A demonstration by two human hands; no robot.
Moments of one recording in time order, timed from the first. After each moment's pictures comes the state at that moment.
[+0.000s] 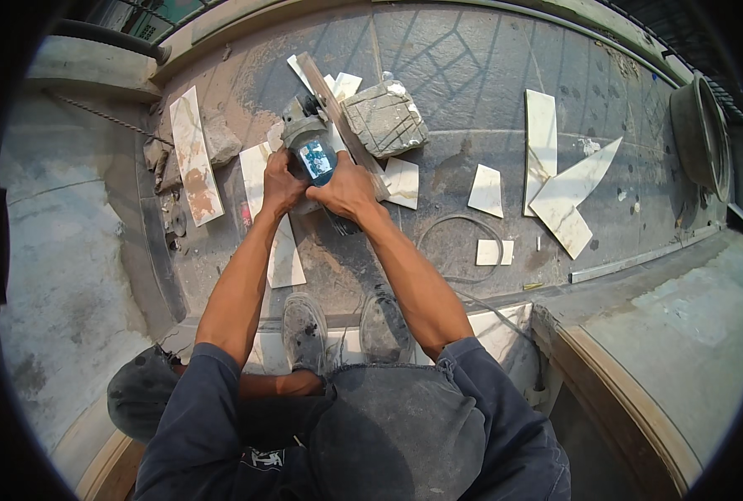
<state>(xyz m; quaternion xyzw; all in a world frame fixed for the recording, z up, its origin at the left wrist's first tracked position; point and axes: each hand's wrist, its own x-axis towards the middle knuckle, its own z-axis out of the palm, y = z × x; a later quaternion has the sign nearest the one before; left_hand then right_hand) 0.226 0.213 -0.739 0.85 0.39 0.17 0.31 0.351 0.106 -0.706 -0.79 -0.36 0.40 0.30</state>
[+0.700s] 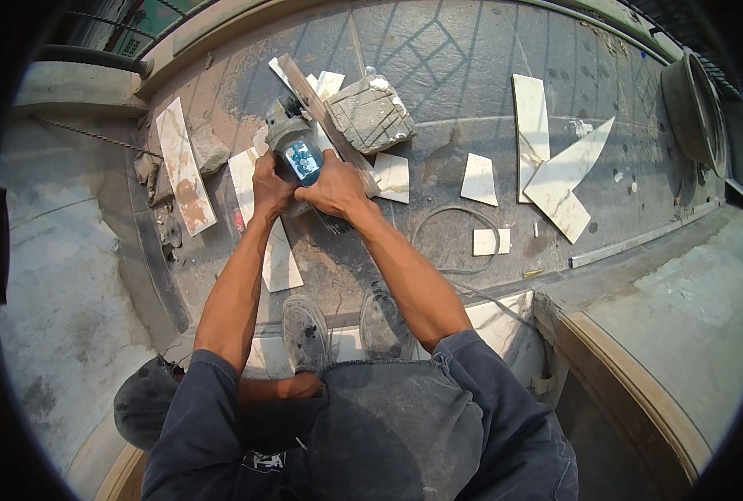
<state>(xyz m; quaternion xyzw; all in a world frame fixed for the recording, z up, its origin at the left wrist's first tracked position) 0.226 0.213 -0.747 0.85 0.39 0.18 0.30 0.354 0.106 -0.700 -0.79 -0.35 0.41 0.29</state>
